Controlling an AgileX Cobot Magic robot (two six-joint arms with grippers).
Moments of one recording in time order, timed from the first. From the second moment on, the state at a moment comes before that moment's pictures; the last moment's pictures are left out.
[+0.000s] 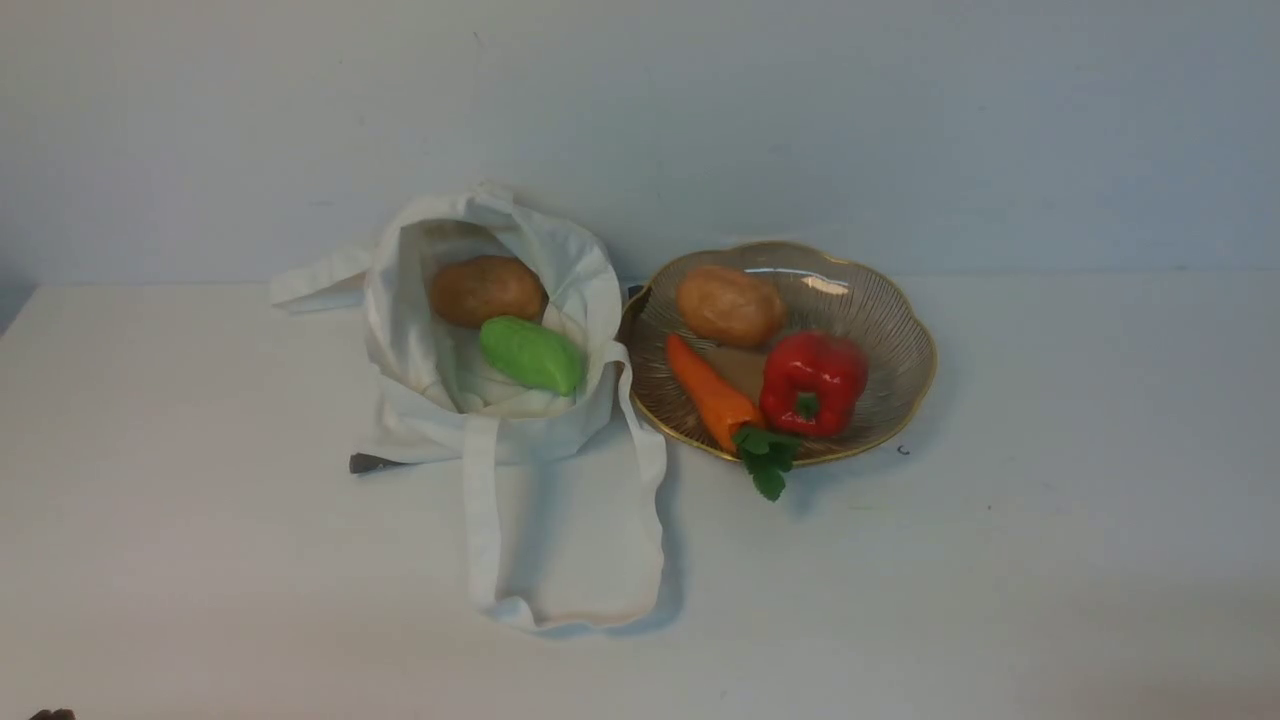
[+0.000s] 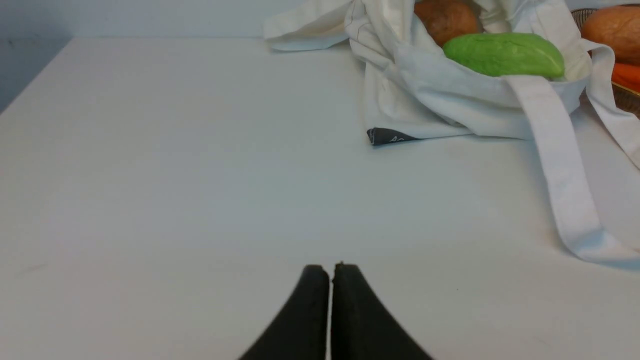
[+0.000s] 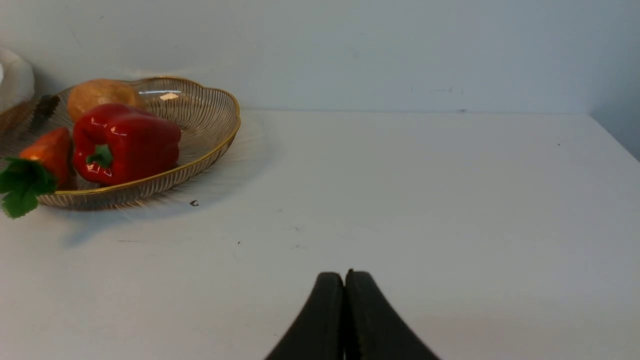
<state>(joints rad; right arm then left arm) -0.01 -0.01 0.03 0.02 0.36 -0.02 -0.06 -0.01 0.03 0.05 0.37 -0.12</state>
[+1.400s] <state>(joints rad) -0.01 -0.01 0.03 0.02 0.36 -0.02 -0.06 0.05 -0.20 -0.84 0.49 -0.21</state>
